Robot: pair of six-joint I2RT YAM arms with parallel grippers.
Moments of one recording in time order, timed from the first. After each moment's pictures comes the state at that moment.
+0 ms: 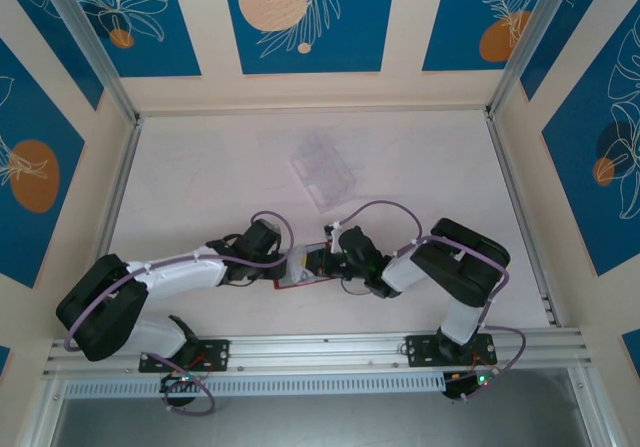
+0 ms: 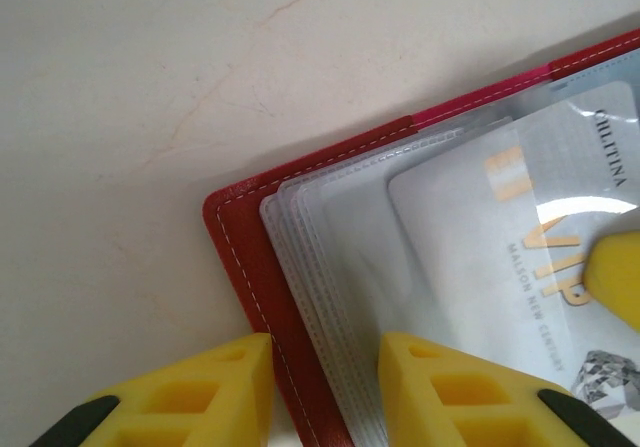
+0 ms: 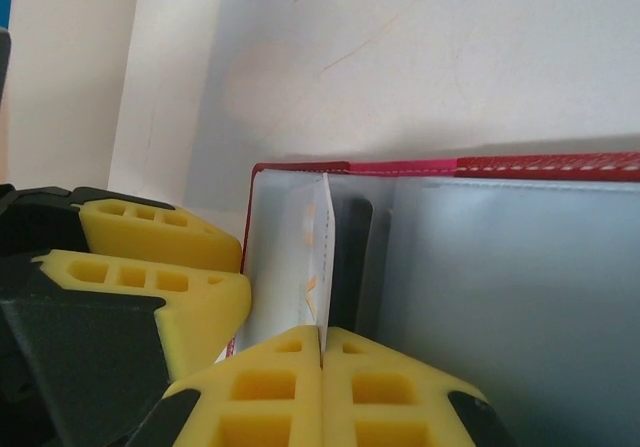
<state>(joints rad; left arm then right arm) -0.77 1.37 0.59 -0.31 -0.01 -0.62 0.87 1.76 0.45 0.78 -0.28 0.97</state>
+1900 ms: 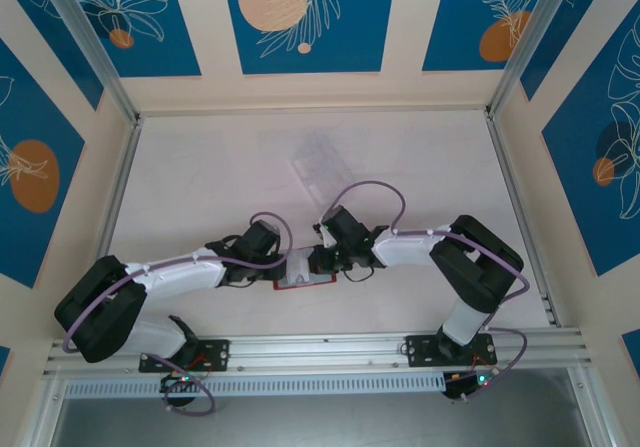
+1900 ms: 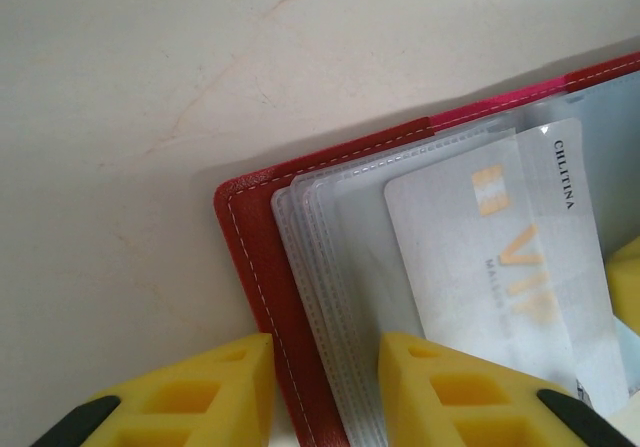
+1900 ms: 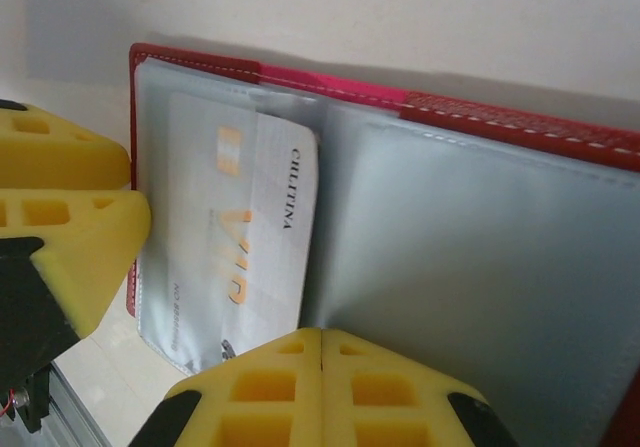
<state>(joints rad) -0.77 1.36 0.58 -0.30 -0.01 -0.64 0.83 1.68 0.77 -0.07 -0.38 0.69</state>
